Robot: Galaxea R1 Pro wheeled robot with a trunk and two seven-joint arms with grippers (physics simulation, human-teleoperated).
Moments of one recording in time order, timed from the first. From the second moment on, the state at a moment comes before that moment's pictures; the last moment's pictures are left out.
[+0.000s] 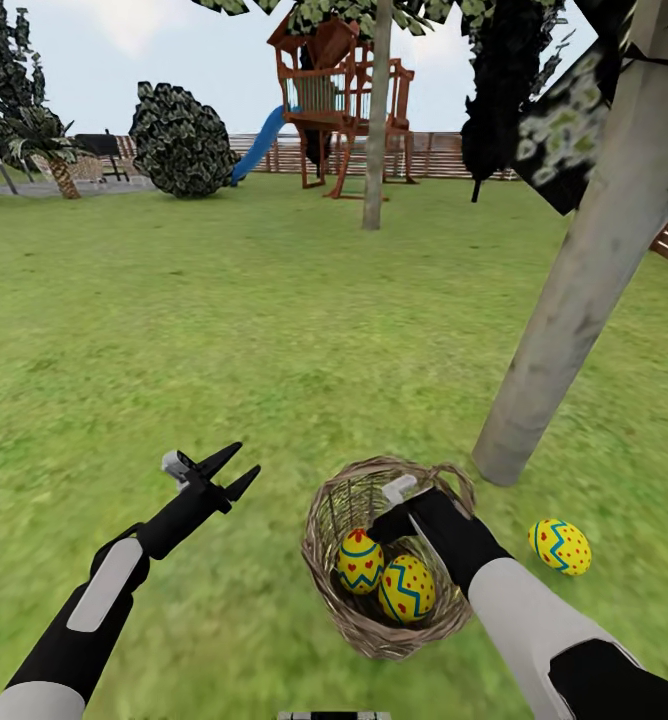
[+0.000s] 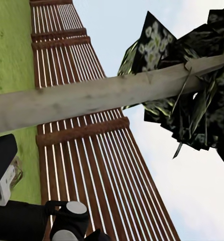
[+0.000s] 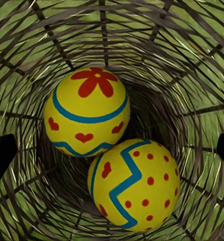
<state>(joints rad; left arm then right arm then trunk) -0.46 0.13 0.03 -1.09 1.24 0.79 -0.78 -0.84 0.08 0.29 -0.55 0.19 0.62 0.30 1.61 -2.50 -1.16</state>
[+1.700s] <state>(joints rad) -0.46 0.13 0.03 -1.09 1.24 0.79 -0.78 -0.84 0.08 0.29 -0.55 0.19 0.46 0.29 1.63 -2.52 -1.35</state>
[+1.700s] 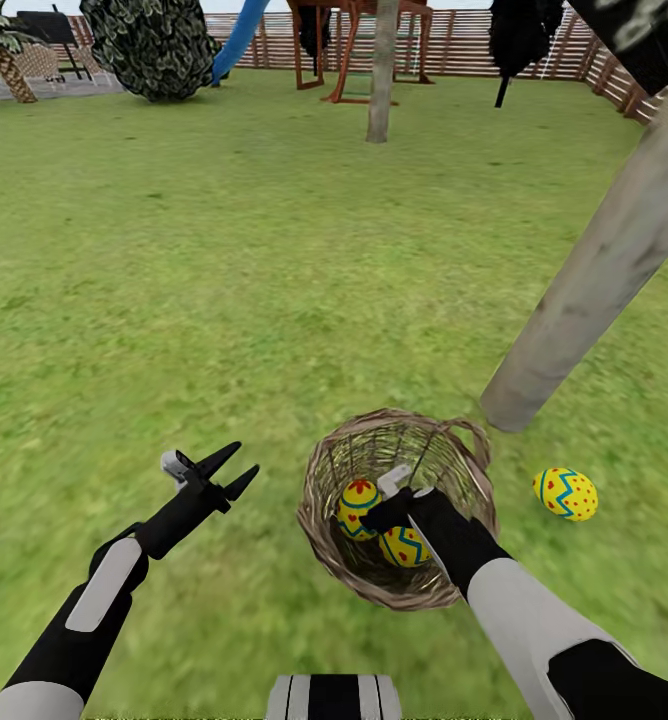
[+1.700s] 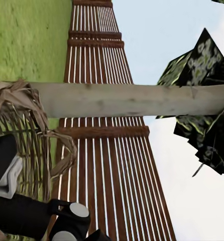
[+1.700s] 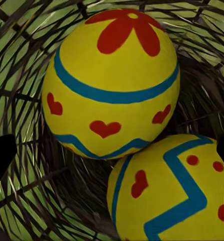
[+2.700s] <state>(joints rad) -0.46 0.14 0.04 -1.09 1.25 0.80 -0.78 -0.86 0.08 0.29 -0.64 0.19 0.47 0.19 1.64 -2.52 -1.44</state>
